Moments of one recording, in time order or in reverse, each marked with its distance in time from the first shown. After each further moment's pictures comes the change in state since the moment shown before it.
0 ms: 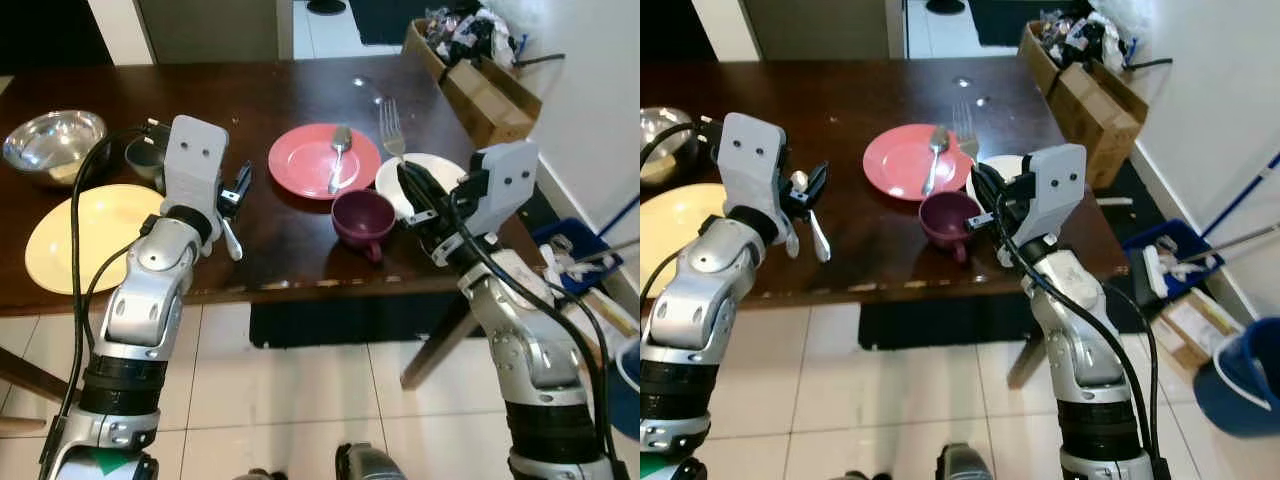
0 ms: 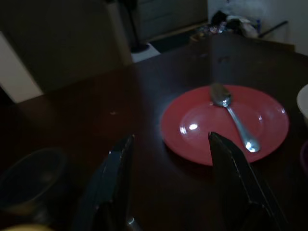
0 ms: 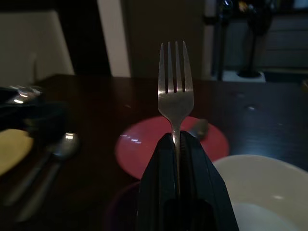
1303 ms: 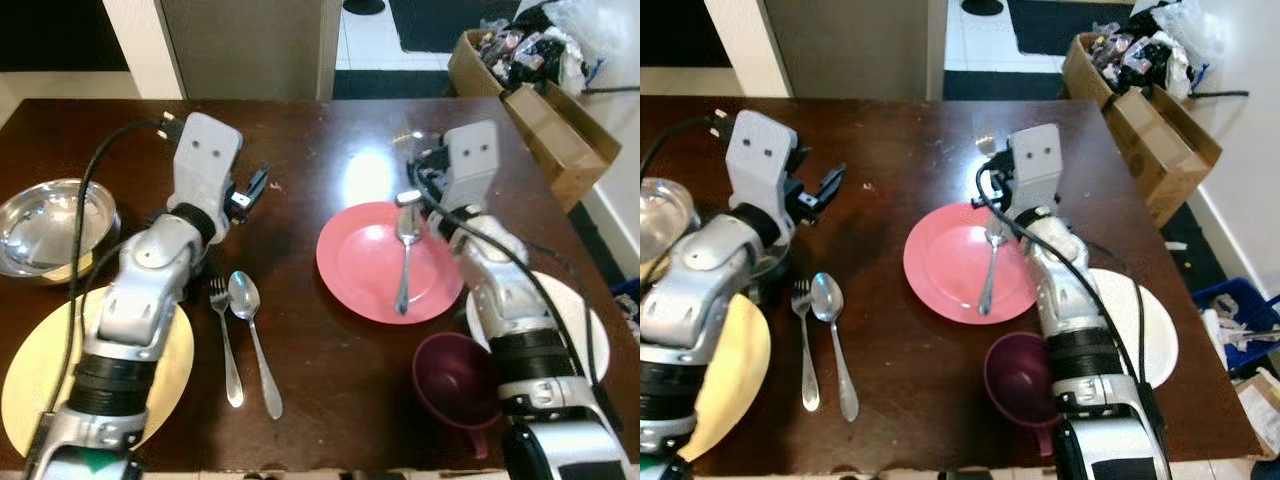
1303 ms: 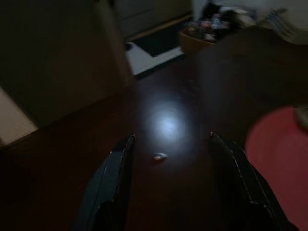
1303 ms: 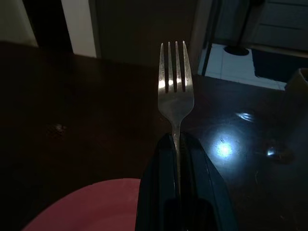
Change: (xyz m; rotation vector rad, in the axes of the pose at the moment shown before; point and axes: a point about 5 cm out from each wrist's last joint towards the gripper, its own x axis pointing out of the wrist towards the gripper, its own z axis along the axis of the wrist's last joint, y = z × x) left arm -0.010 0.011 0.008 0.073 0.006 -0.216; right arm 0.045 -0.027 -0.030 -0.115 0.176 -0.120
